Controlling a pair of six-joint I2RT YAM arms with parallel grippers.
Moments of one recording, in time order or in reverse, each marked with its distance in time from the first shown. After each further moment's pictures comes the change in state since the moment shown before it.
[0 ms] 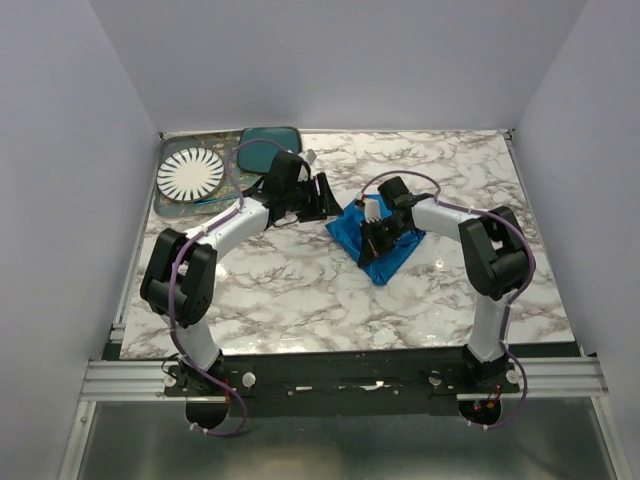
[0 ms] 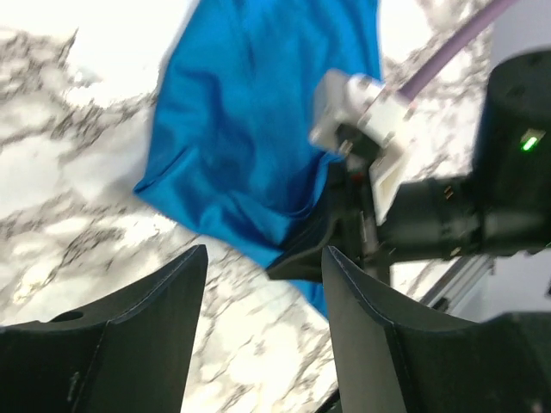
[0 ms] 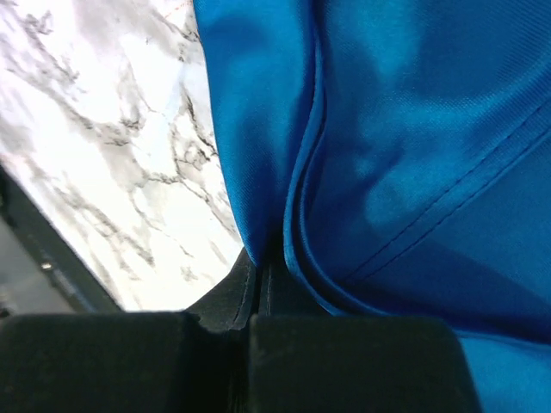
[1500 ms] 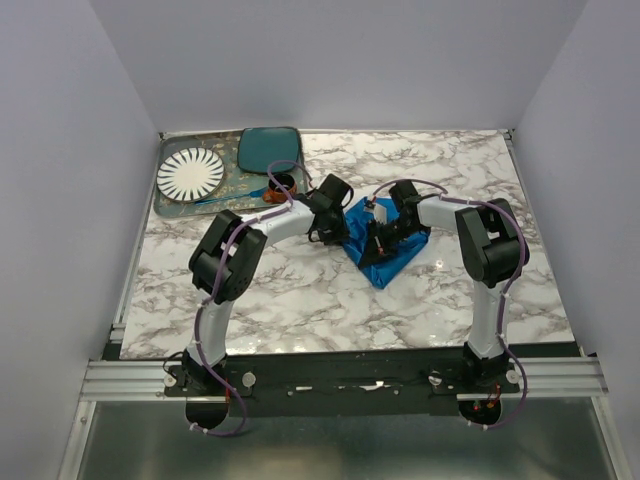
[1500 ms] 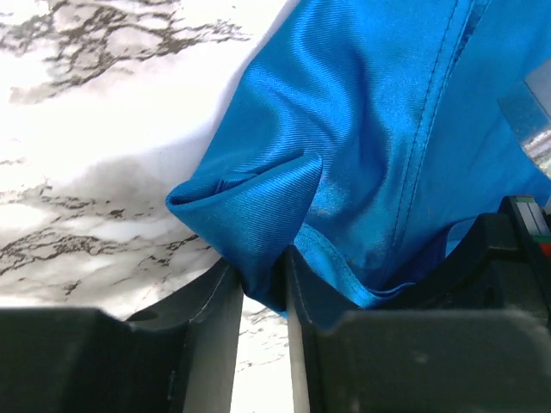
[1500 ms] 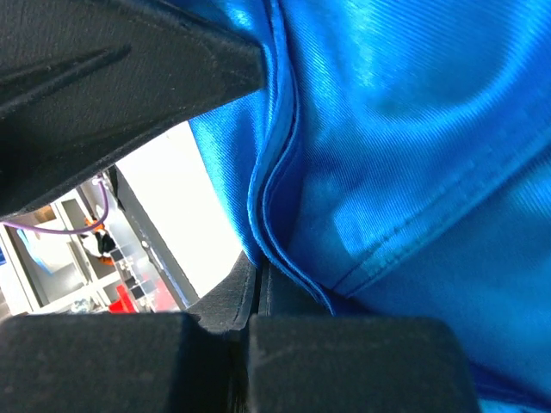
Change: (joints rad) left arm -0.179 0.290 0.164 -0.224 -0.345 -0.169; right arm -0.103 0.114 0.015 -0.023 -0.286 0.084
